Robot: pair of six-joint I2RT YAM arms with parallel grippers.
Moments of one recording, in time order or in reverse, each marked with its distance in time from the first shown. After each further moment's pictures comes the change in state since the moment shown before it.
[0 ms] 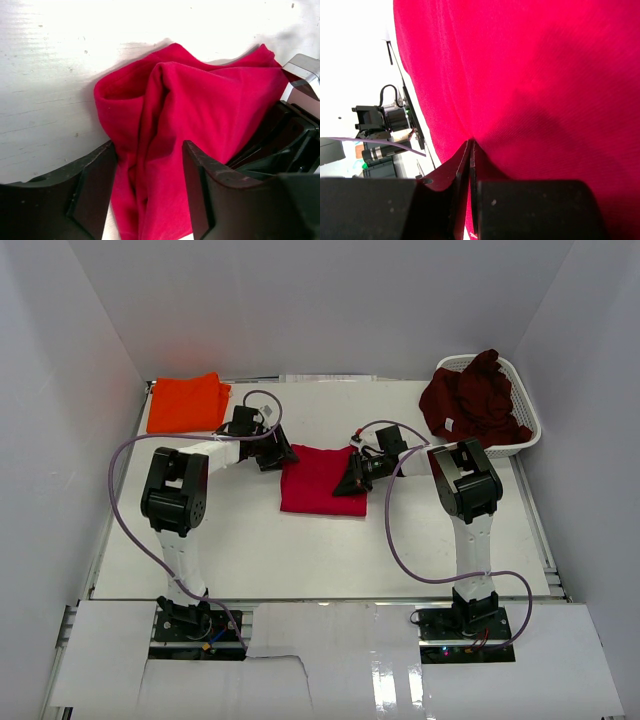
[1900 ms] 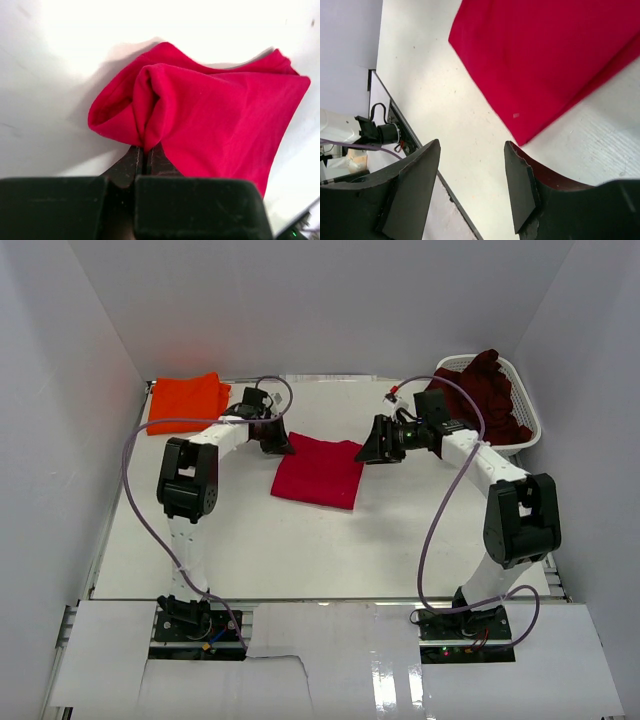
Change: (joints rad) left arm -0.013 0.161 0.299 -0.224 -0.036 0.127; right arm -0.106 -0.449 0.048 -0.361 0.198 -0.157
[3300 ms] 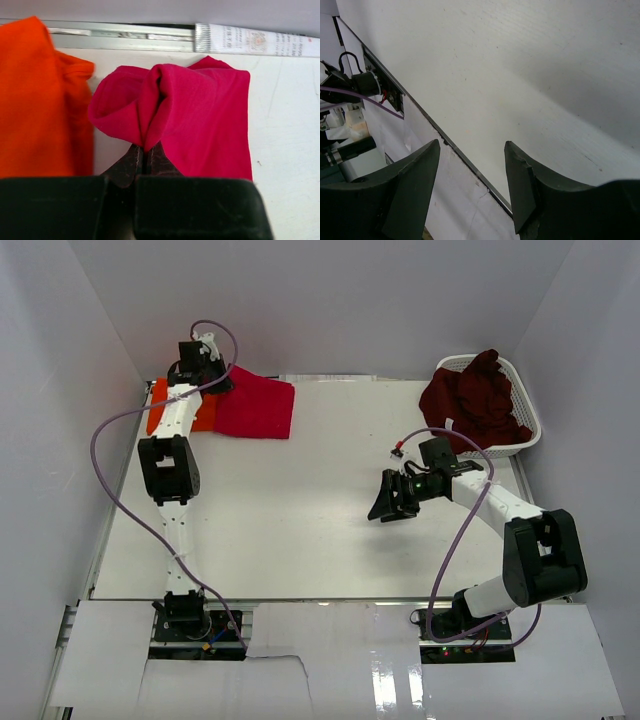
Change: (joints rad) left arm 0.278 0.275 0.693 -0.051 -0.117 0.248; right arm 0.016 -0.278 -0.406 -0.150 0.039 -0.066
